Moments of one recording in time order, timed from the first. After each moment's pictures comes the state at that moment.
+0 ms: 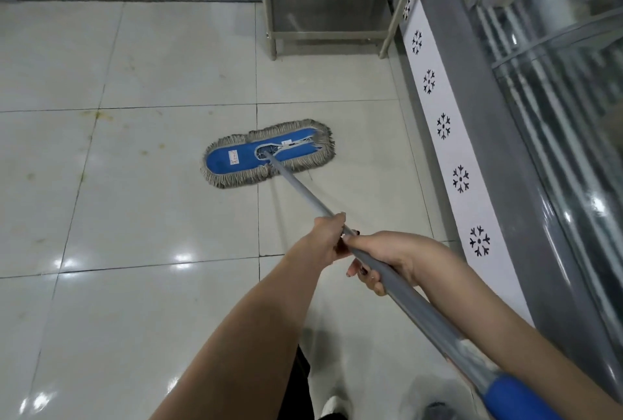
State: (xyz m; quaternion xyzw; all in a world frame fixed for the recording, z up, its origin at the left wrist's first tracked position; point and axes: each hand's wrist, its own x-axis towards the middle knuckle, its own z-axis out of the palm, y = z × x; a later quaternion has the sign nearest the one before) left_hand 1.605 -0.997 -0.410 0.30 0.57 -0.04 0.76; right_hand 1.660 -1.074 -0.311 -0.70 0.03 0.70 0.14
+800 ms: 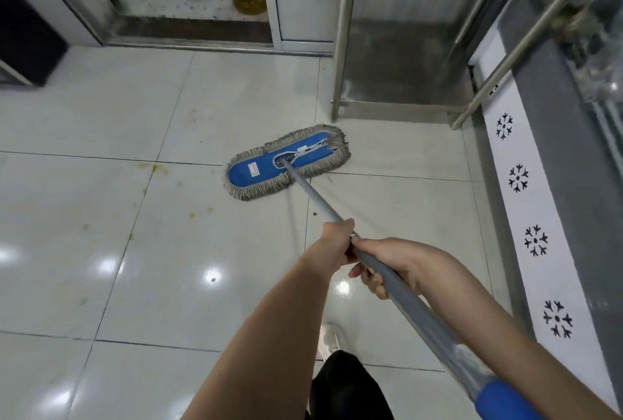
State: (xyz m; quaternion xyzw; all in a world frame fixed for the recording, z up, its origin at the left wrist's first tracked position) left_hand 1.704 -0.628 -0.419 0.27 0.60 0.04 0.75; right_hand 1.767 -0.699 -0.316 -0.67 0.00 0.73 0.15
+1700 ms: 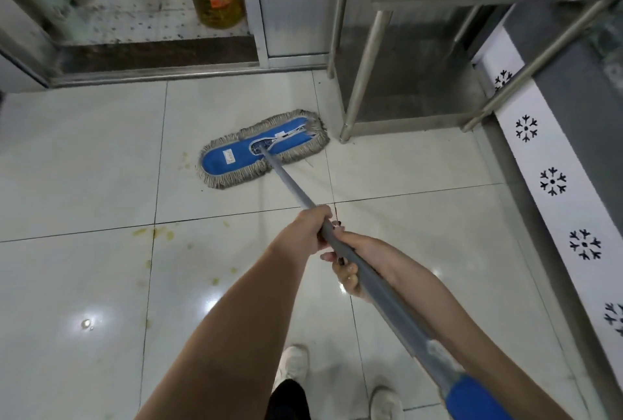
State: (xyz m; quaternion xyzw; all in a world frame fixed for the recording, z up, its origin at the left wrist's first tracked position) left_hand 1.623 -0.285 -0.443 0.26 0.58 -0.03 0.77; right_hand 1.660 -0.390 -0.343 -0.56 0.18 0.72 0.37
